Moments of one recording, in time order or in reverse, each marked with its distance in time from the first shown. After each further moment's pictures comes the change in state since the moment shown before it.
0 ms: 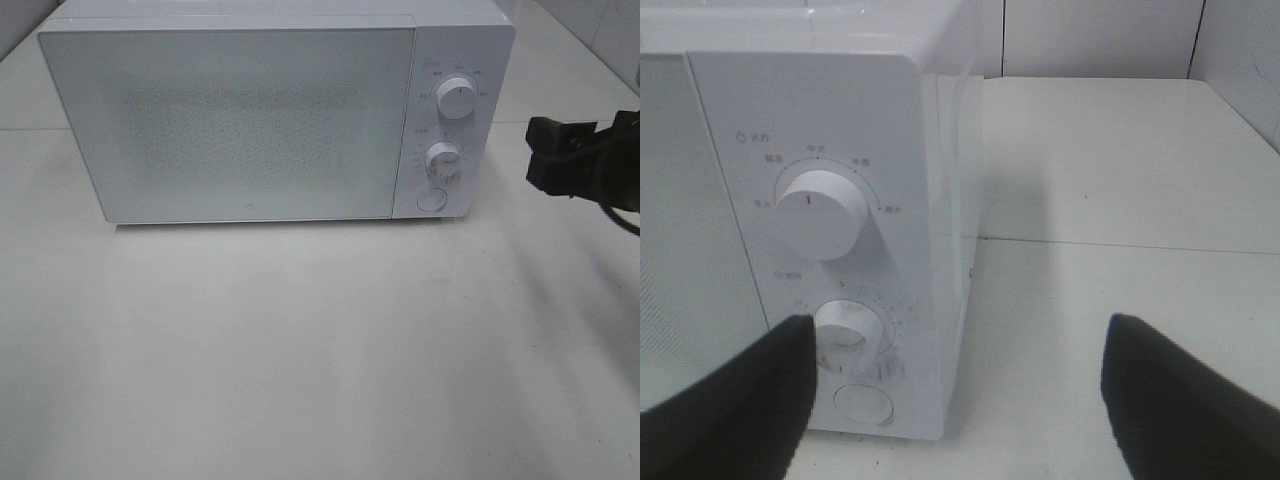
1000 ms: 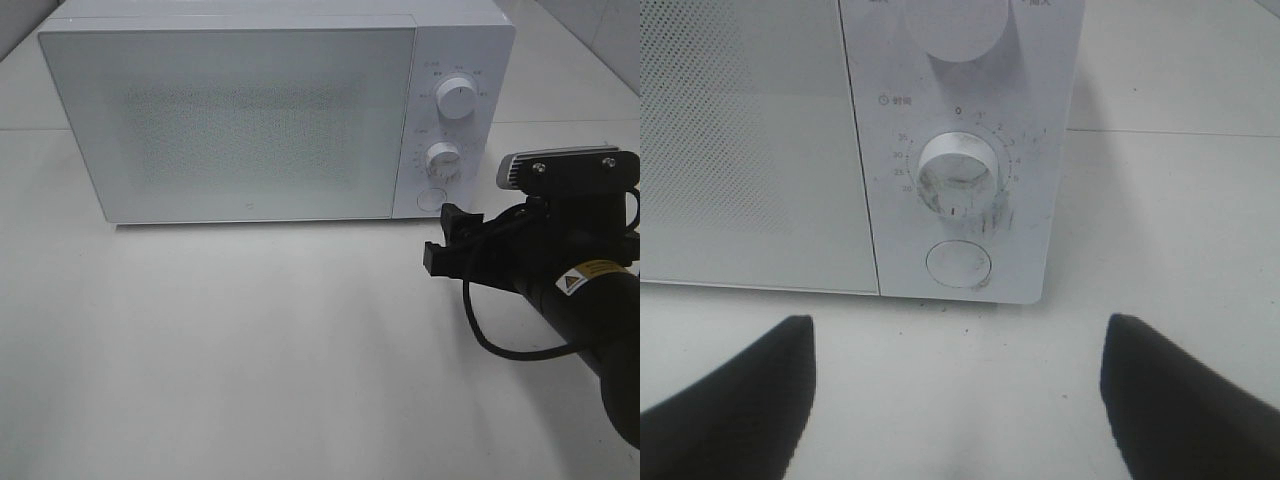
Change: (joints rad) left arm 0.000 0.000 0.000 0.000 0.000 0.000; right arm 0.458 0.317 0.005 0.521 -0.286 -0.102
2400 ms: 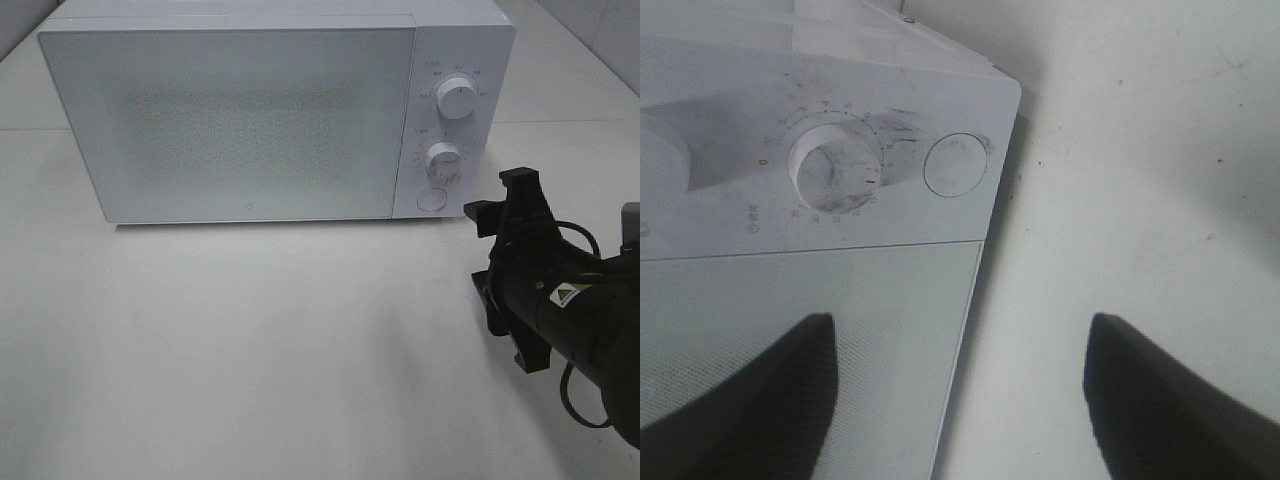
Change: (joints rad) left arm 0.000 0.000 0.000 0.000 0.000 0.000; right arm 0.003 0.000 0.000 0.008 0.129 1.425
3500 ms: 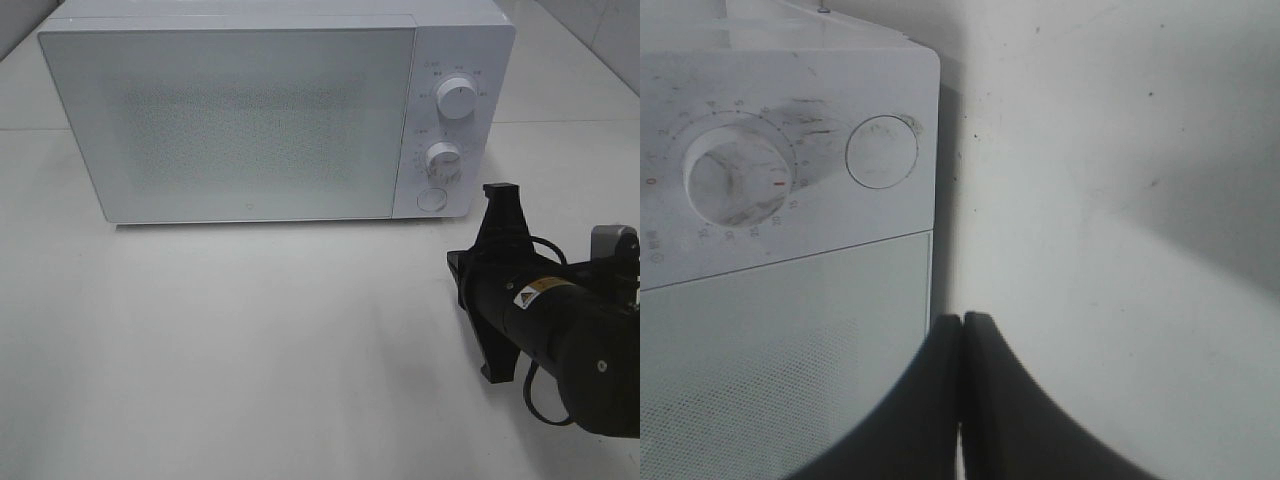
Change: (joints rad) left arm 0.000 0.000 0.000 0.000 0.000 0.000; right arm 0.000 0.110 -0.069 0.004 0.052 0.147
